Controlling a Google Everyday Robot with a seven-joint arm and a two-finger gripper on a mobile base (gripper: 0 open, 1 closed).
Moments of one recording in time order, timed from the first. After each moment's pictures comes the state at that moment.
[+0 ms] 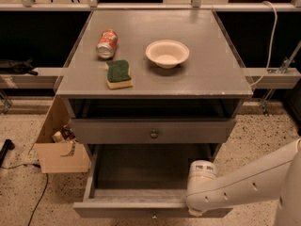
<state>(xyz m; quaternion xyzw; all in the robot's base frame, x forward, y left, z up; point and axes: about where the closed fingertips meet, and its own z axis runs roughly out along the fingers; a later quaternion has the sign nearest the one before) 0.402 -0.177 0.415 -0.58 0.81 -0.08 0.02</state>
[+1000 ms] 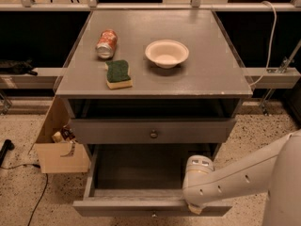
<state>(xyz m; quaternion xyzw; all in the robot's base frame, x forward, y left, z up) 0.412 -0.177 0.416 -0.56 0.83 -0.09 0.00</state>
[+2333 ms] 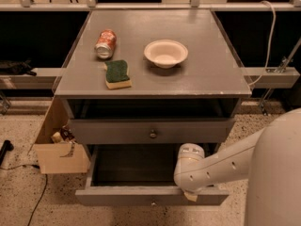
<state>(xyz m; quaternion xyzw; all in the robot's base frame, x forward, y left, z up) 0.454 -0.173 0.424 -0.57 0.82 -0.12 0.00</state>
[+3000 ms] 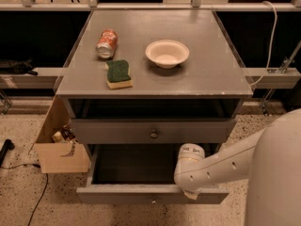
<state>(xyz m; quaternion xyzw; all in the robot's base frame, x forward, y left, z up) 0.454 -0.173 0.424 -0.57 0.82 -0.12 0.00</state>
